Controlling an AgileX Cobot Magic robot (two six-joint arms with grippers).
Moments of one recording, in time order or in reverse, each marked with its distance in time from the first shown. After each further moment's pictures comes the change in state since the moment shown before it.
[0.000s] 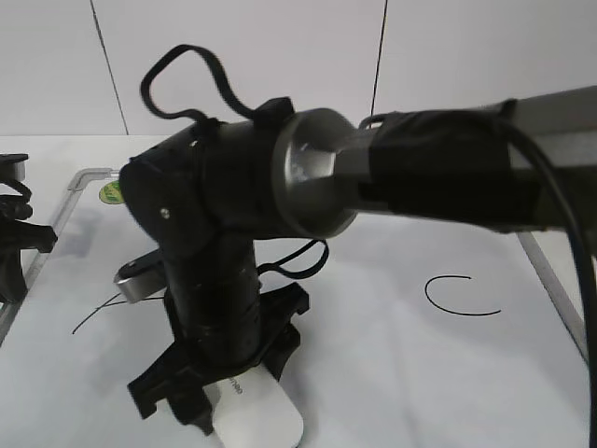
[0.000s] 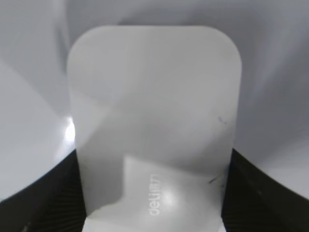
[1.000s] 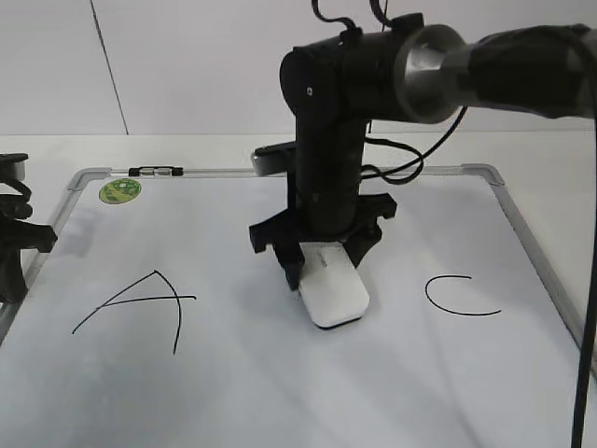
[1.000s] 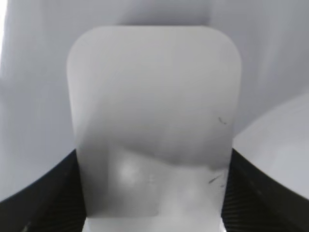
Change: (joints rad) left arm 0.000 0.000 -0.001 0.000 0.002 0.000; right arm -0.314 0.028 -0.098 -0.031 0.000 -0.016
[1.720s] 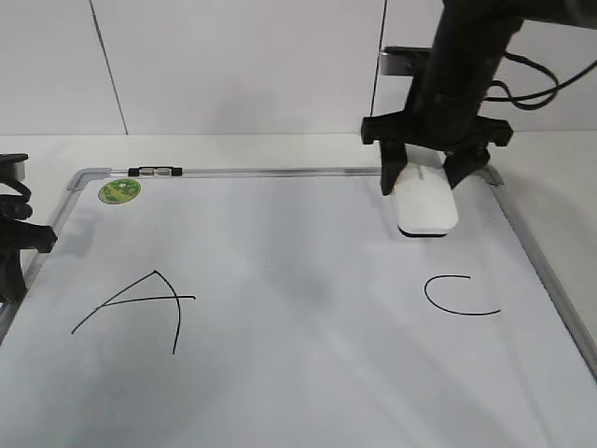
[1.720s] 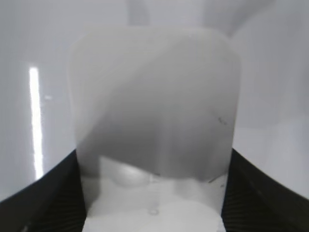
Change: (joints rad) left arm 0.000 0.000 0.000 0.003 0.002 0.000; right arm -0.301 -0.124 -0.039 0.029 0.000 -0.020
